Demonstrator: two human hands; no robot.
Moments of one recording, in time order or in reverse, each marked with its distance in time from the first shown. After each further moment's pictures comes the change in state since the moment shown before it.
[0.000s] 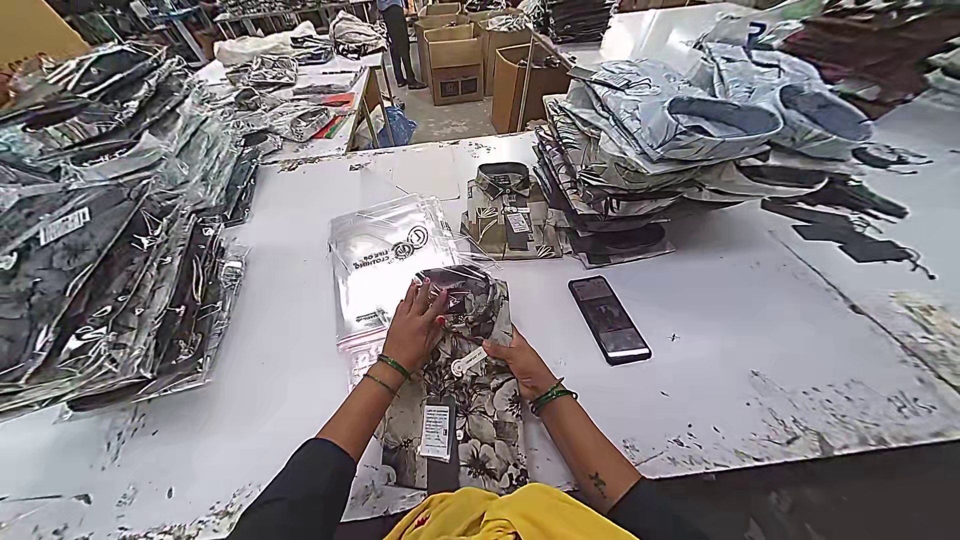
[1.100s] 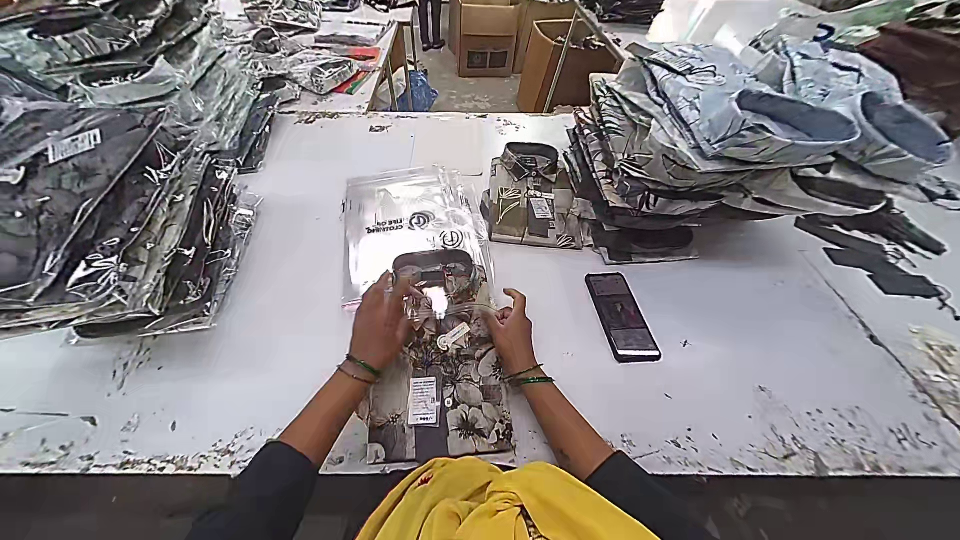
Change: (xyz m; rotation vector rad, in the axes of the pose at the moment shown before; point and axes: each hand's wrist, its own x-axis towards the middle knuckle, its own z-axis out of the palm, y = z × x) left_hand -0.062 -0.018 -0.019 0.001 0.238 -0.230; right_hand 0.031 0.022 0.018 -0.772 0.233 -0.301
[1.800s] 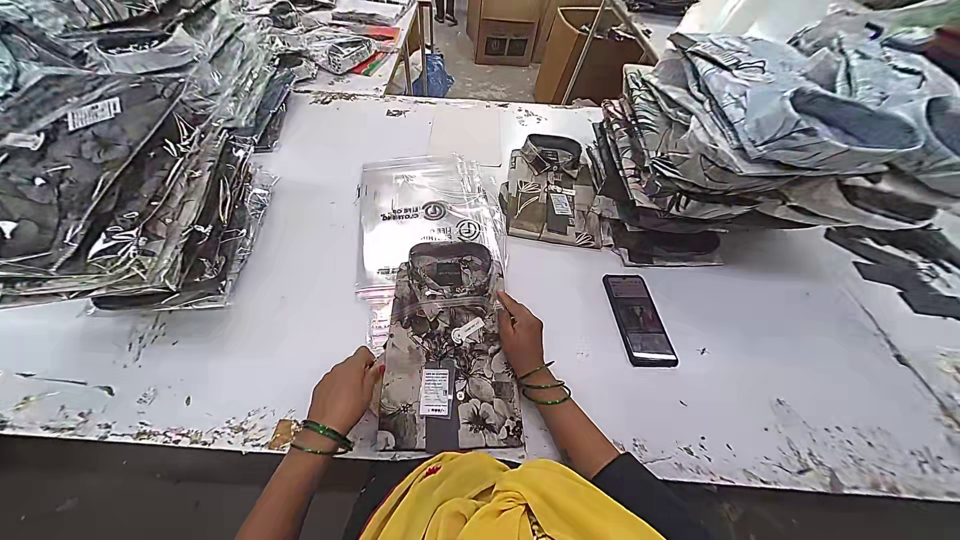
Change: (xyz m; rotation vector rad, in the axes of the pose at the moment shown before) left_hand -0.070 0.007 -0.063 0.047 -0.602 -0.636; right_hand -0.004 0.021 0.015 -0.155 0.133 -0.409
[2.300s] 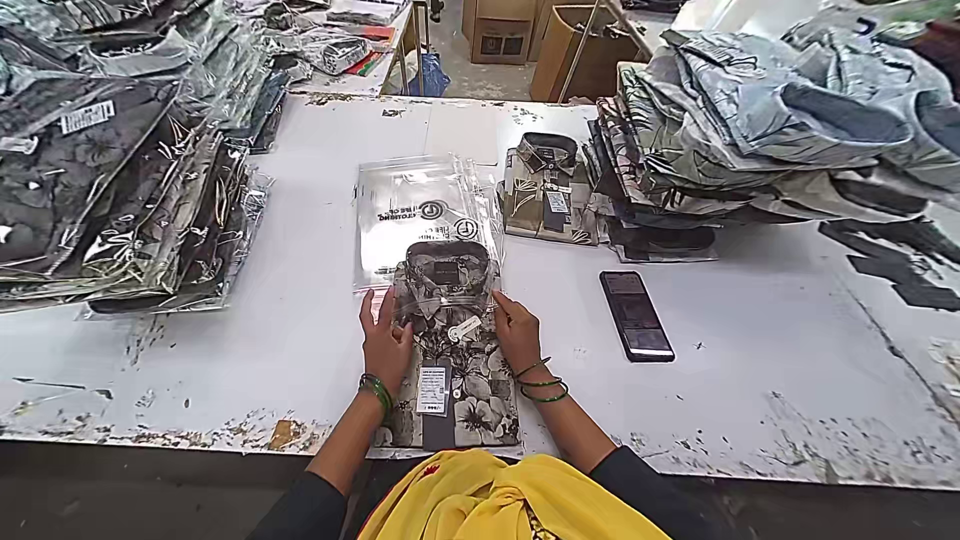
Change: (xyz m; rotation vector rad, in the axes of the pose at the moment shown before) left_hand 0.058 0.033 0.053 -0.492 0.630 0.296; right_hand -0.001 -0.002 0.000 -0.026 -0.004 -0.010
